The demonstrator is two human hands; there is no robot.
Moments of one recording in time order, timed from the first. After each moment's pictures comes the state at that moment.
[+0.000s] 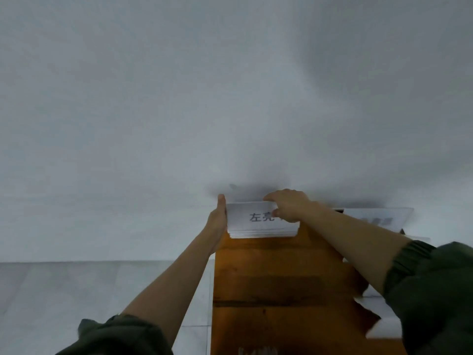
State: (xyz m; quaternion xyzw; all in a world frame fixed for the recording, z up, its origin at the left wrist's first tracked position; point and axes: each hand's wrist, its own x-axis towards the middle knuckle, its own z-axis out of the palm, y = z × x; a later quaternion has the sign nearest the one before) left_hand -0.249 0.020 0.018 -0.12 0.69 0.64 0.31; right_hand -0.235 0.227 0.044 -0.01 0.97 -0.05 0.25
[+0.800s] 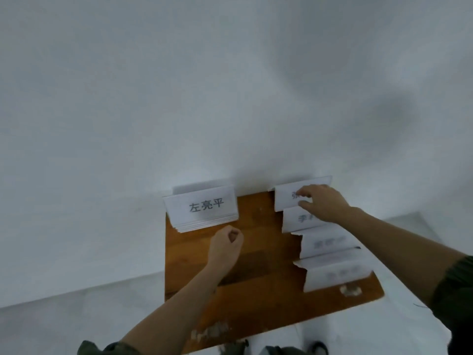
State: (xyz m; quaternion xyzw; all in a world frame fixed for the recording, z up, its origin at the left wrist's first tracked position) left_hand -0.099 0.116 0.010 0.12 0.86 0.43 0.24; right_hand -0.047 0.397 0.063 0.18 0.97 -0.15 0.10
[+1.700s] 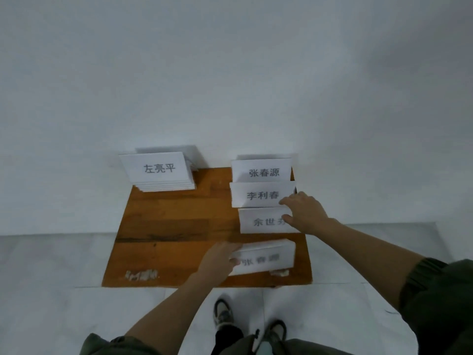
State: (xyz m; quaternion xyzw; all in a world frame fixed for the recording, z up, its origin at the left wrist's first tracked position) left_hand 0.071 0.246 -0.042 0.23 0.92 0.19 0.26; right_hand 0.060 0.522 -0.014 0.02 0.98 -0.08 0.15
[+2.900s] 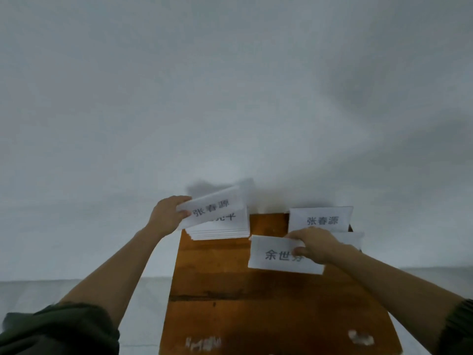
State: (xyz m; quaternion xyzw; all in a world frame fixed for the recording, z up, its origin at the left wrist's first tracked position) left_hand -0.212 0.025 0.085 0.15 0.95 0.25 0.10; right_hand -0.055 0.385 0.021 0.00 0.97 -0.15 0.20
